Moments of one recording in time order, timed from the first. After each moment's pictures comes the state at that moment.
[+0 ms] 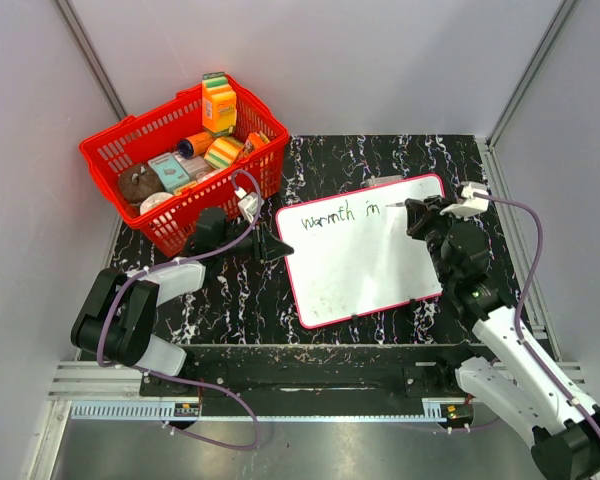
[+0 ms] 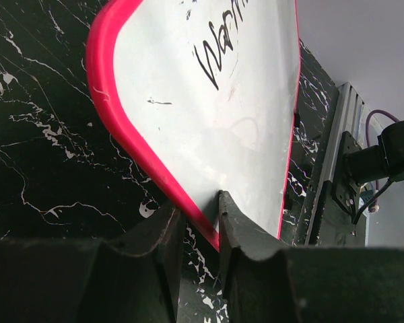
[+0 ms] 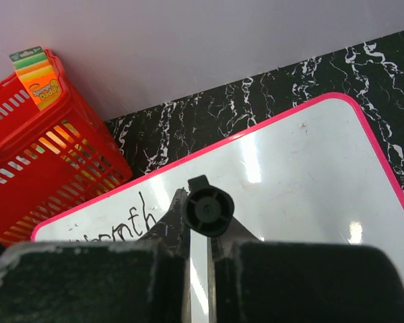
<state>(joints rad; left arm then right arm) -0.33 1.46 0.58 0.54 0.83 -0.37 0.42 0.78 0.65 0.10 0.32 0.43</state>
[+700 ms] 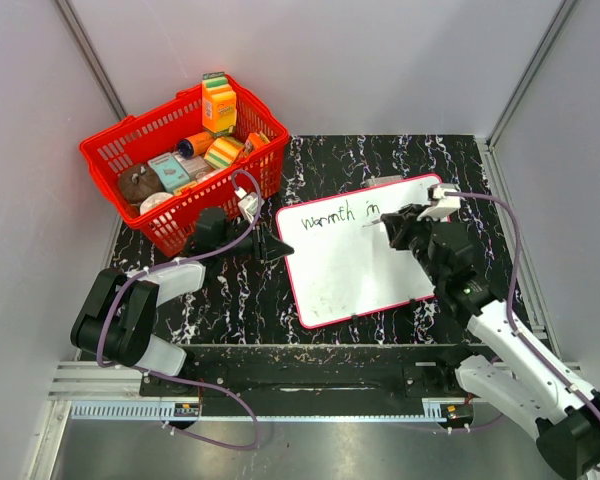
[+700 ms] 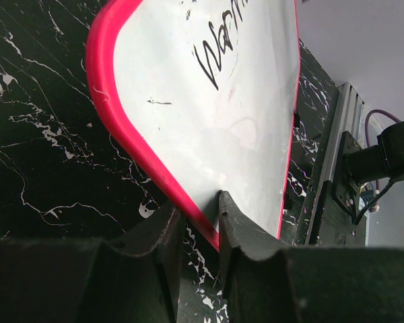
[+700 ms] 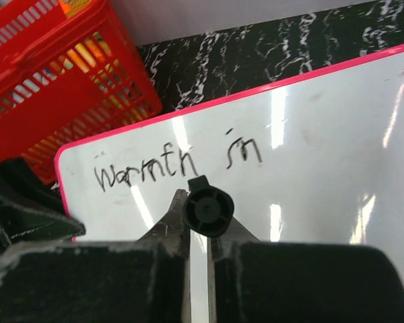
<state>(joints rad) -0.34 1.46 0.58 0.54 0.83 -0.37 0.46 0.81 0.65 0.04 0.17 0.42</state>
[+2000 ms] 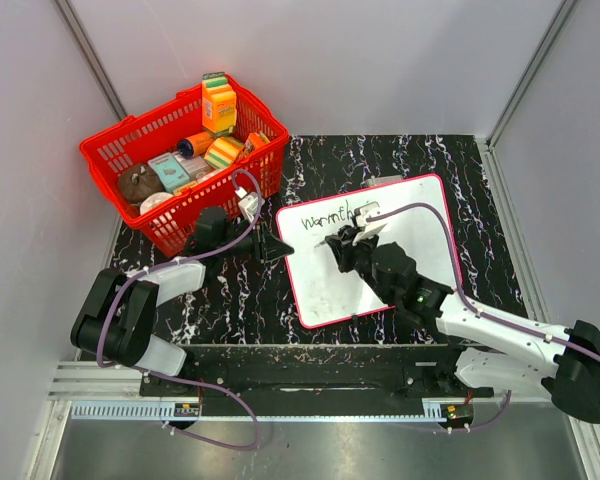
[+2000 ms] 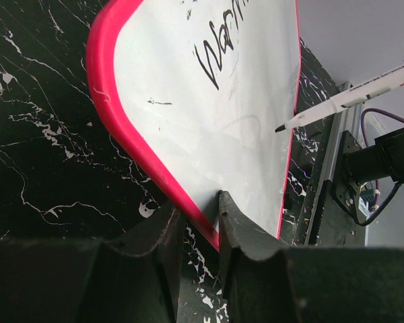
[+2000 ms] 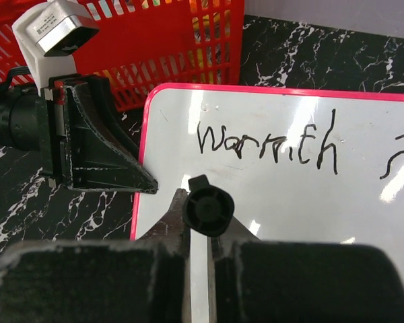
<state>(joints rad) -0.34 1.46 0.59 0.53 0.83 -0.36 0.94 1.04 0.65 0.27 0.38 0.24</state>
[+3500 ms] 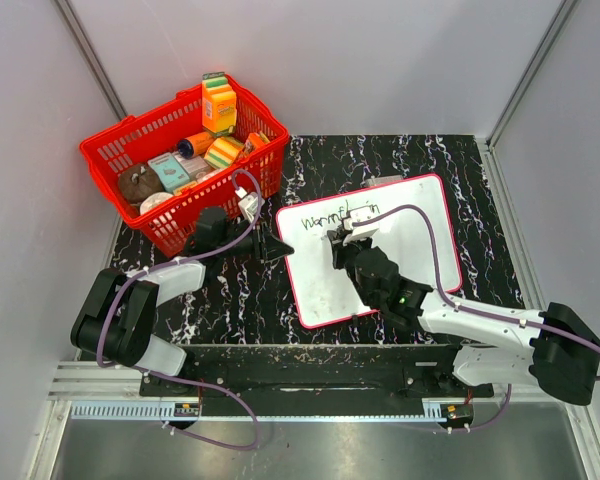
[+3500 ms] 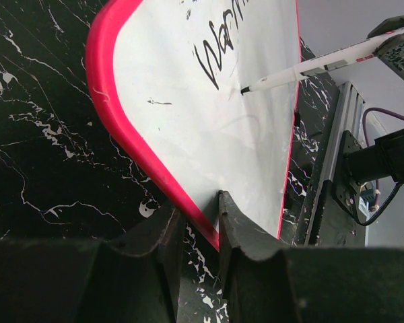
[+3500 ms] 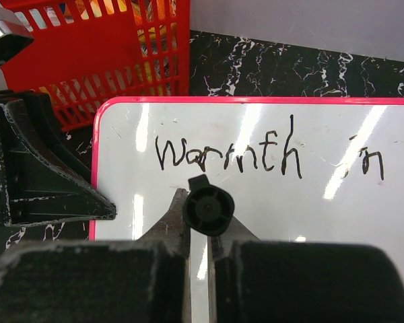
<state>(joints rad) -0.34 1.46 0.59 0.52 0.83 -0.36 1.03 1.18 0.65 0.43 0.66 0.14</state>
